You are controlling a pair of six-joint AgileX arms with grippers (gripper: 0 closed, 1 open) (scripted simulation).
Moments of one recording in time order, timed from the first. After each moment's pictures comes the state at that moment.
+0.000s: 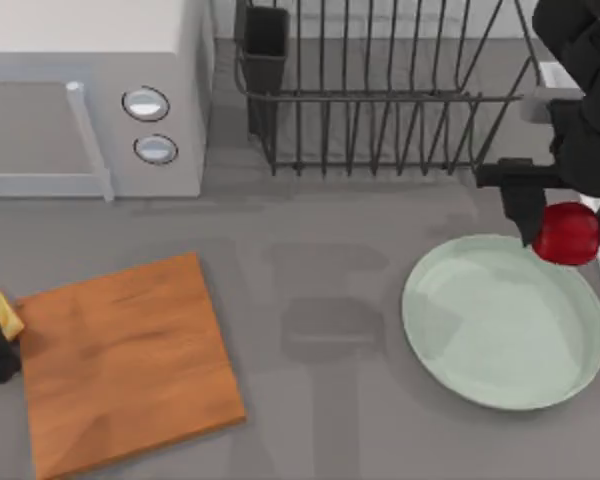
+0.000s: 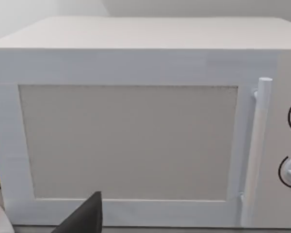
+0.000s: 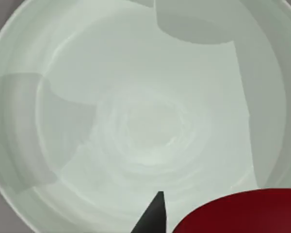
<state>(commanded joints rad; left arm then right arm) 0.00 0.00 0.00 0.00 0.00 0.00 0.32 1.86 1.51 -1.20 0.00 0.36</state>
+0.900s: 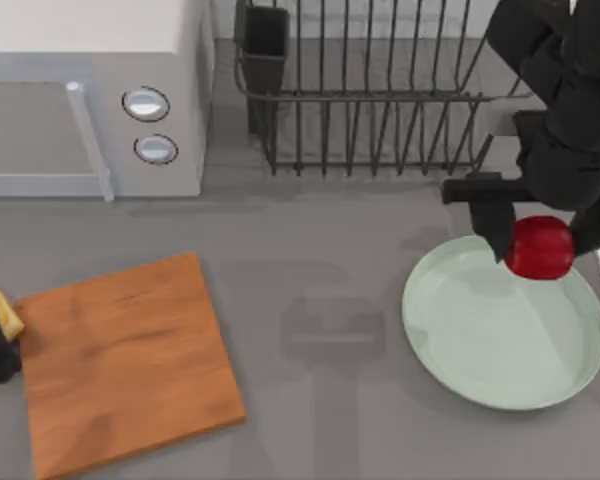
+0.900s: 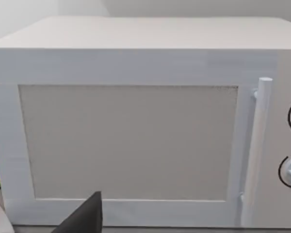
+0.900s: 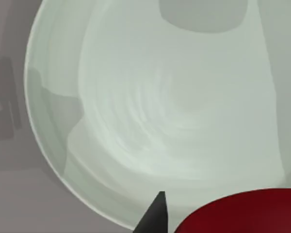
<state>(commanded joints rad) 0.00 0.00 0.00 0.00 0.00 0.00 0.41 1.86 1.52 -1.23 0.00 0.42</state>
